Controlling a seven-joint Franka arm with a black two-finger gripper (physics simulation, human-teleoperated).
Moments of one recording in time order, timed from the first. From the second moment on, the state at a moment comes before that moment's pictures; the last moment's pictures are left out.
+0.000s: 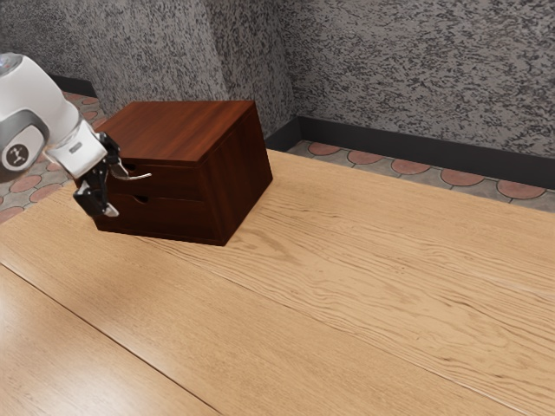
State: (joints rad) arm -1.33 -0.59 1.53 -1.68 0.72 2.02 1.13
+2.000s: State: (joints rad) arm -1.23 -0.56 1.53 -1.78 0.69 2.05 1.16
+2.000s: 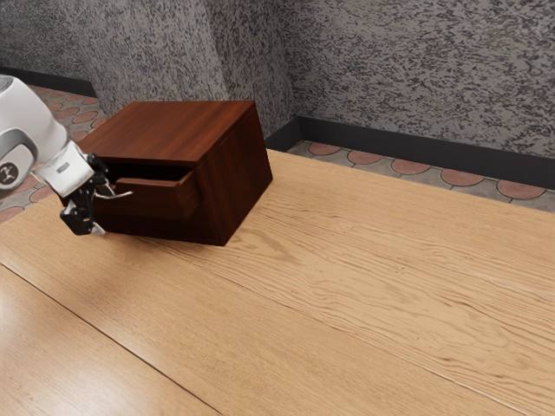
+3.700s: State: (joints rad) arm -0.48 -0.71 0.97 -2.28 0.65 2.21 1.13
